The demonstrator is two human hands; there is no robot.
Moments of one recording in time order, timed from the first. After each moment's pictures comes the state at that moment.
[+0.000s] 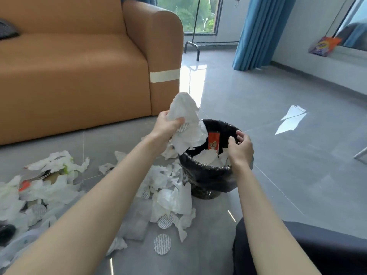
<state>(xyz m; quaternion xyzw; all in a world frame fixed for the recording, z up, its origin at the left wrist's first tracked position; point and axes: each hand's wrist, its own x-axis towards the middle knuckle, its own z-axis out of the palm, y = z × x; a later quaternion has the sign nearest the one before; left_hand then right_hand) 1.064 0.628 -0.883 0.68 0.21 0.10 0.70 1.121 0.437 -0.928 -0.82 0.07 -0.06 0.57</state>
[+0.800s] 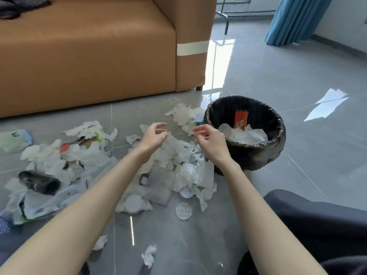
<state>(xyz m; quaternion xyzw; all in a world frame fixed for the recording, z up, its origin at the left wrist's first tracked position) 0.960 0.683 -0.962 0.75 0.32 0.10 0.57 1.038 0.519 -0.961 -0.84 -0.24 0.11 0.47</state>
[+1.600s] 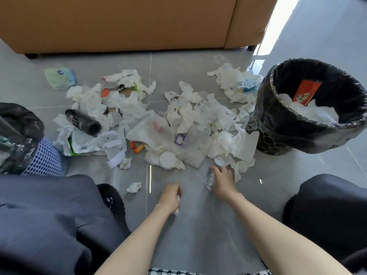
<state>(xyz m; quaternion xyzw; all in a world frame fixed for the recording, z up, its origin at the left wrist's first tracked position) 0.773 0.620 -1.173 0.82 0.40 -0.19 0.36 0.933 0.506 -1.166 -0.90 -0.32 0.31 0.06</state>
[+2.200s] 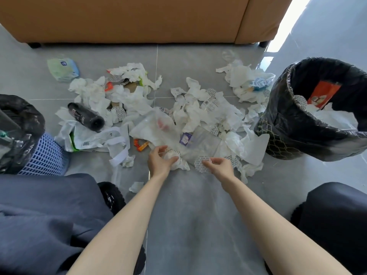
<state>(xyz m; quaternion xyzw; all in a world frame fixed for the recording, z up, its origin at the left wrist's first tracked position) 0.814 0.698 -1.160 0.63 0.57 0.18 0.49 0.938 0.561 -1.148 -0.80 -0.04 0.39 0.45</state>
